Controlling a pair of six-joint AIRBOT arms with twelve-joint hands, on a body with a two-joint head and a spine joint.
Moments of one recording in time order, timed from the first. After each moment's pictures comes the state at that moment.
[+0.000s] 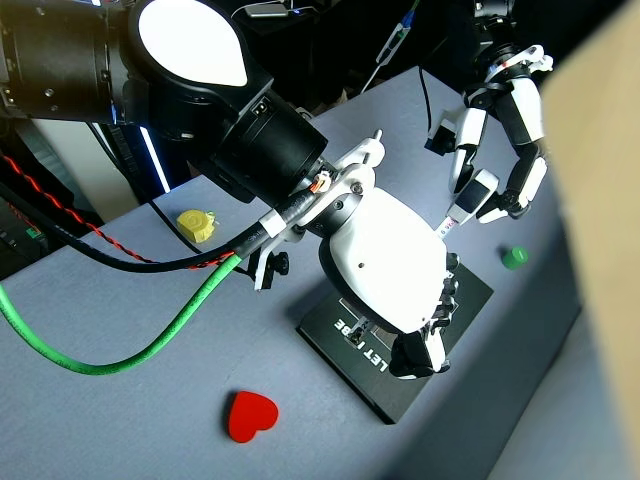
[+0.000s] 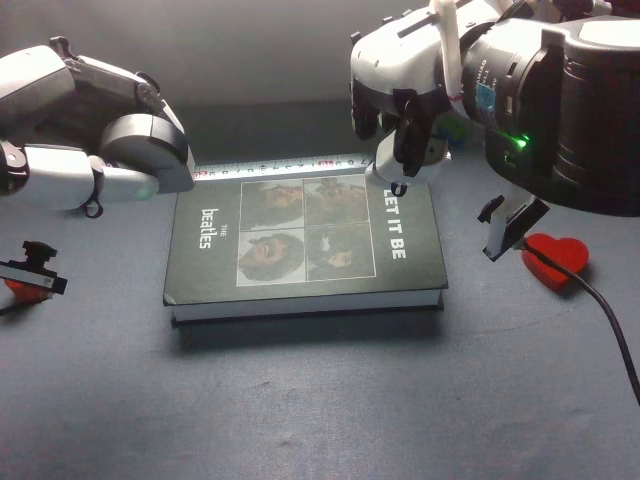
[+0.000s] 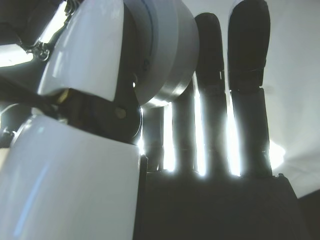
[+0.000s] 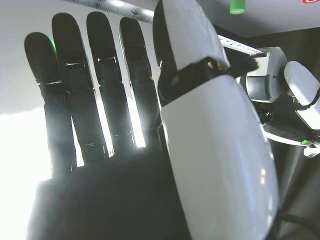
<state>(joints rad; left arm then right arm) 0.73 -0.82 1.15 -0.04 -0.55 0.17 -0.04 -1.34 1.03 -1.27 -0.74 0.25</state>
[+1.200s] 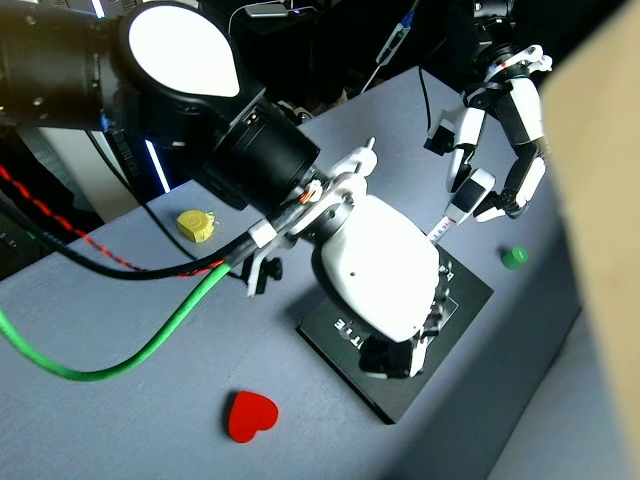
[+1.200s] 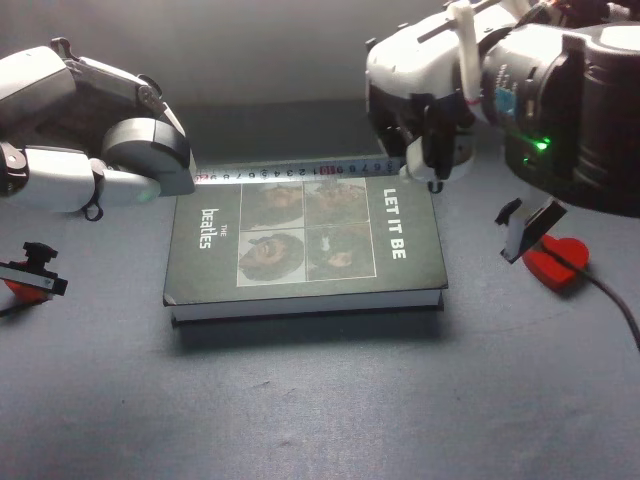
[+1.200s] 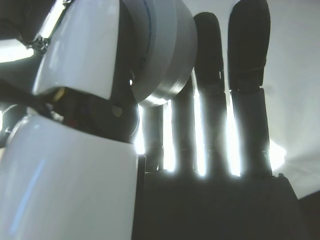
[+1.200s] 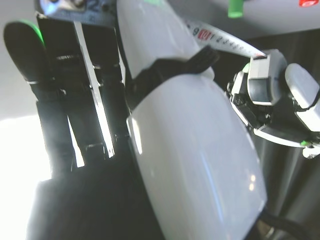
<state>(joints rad) 0.73 -0.82 1.15 -0.03 -0.56 0.16 -0.05 -1.30 1.03 -1.27 -0.72 0.24</state>
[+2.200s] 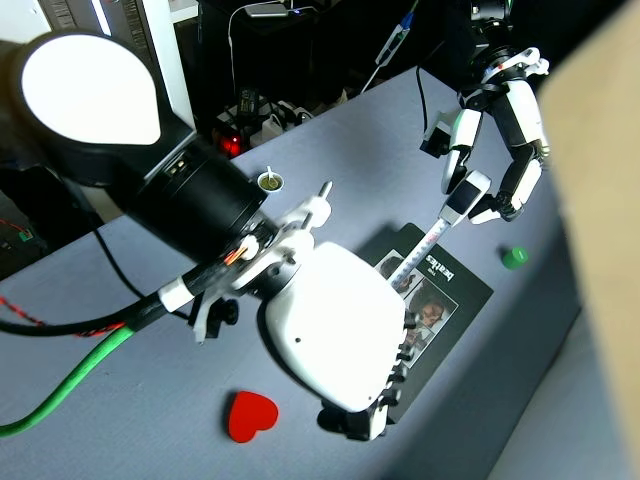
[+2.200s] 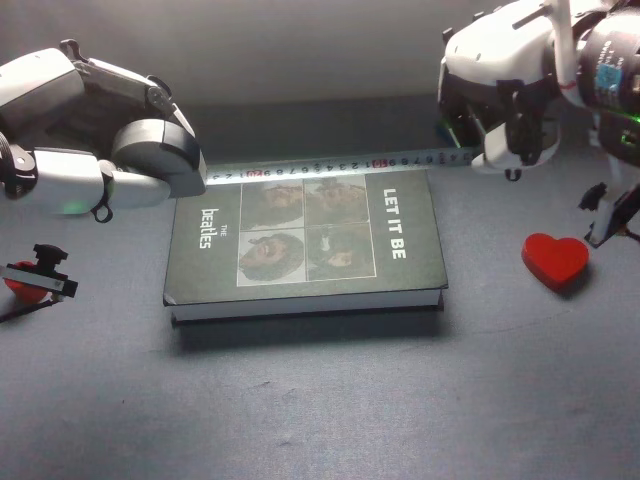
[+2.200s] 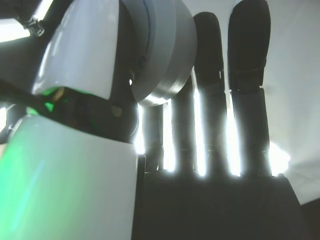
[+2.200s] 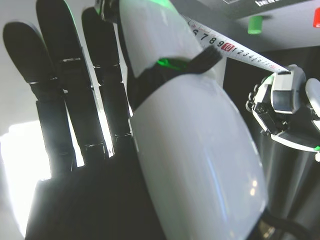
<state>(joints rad) 0.74 -0.83 1.15 -0.03 -0.58 0.15 -0.06 -1.16 1.02 -1.22 -0.62 0.13</state>
